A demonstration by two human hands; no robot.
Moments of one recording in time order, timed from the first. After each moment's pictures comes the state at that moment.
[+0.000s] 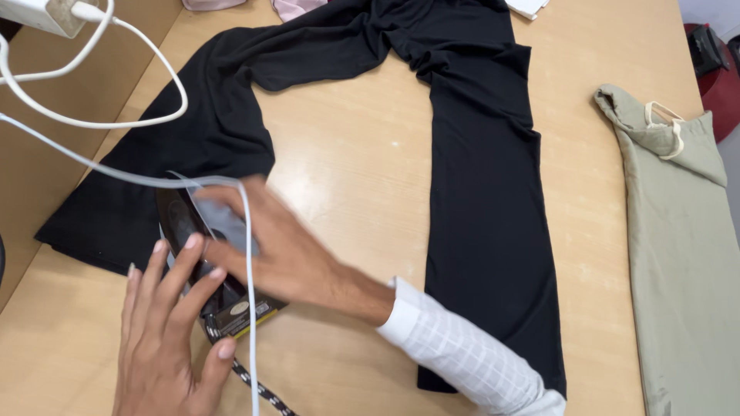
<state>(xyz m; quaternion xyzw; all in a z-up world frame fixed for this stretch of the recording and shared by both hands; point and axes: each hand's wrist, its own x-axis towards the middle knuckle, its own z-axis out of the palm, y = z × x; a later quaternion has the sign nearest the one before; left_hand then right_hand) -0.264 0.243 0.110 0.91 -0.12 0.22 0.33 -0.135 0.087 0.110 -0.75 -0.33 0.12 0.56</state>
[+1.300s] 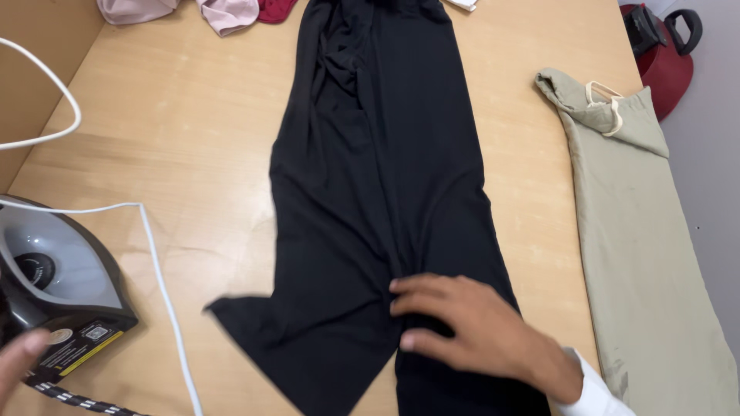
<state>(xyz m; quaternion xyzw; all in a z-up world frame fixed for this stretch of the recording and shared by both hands) -0.226 0.342 0.055 0.81 0.10 -0.02 0.57 -0.210 -0.173 0.151 -0.91 -0.29 0.17 0.26</state>
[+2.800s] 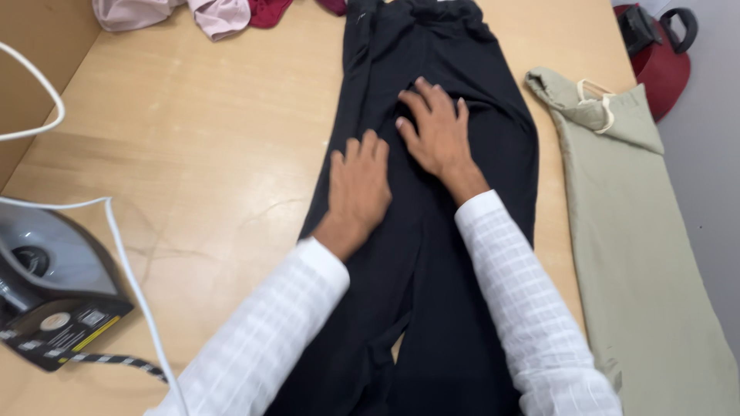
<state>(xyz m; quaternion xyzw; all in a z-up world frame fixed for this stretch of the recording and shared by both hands) -0.056 -0.029 0.059 0.97 -0.15 0.15 0.13 0.025 -0.199 0.061 -0.97 -0.14 -0.17 0.13</state>
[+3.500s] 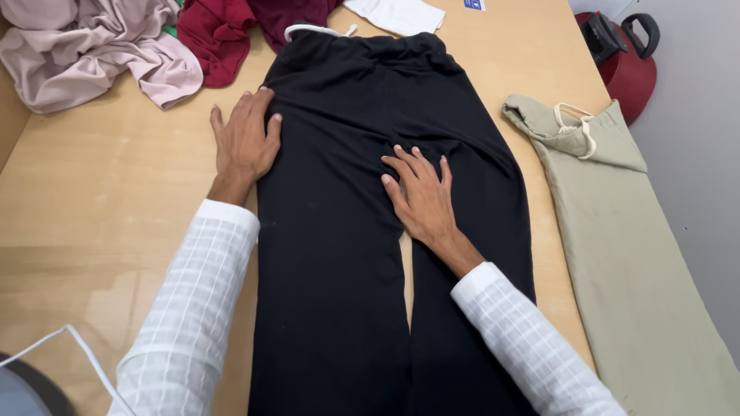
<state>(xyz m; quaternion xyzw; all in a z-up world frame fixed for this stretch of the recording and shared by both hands) 0.176 0.088 -0.002 0.93 -0.12 0.17 0.29 0.022 -0.195 0.056 -0.97 -0.07 -0.12 0.18</state>
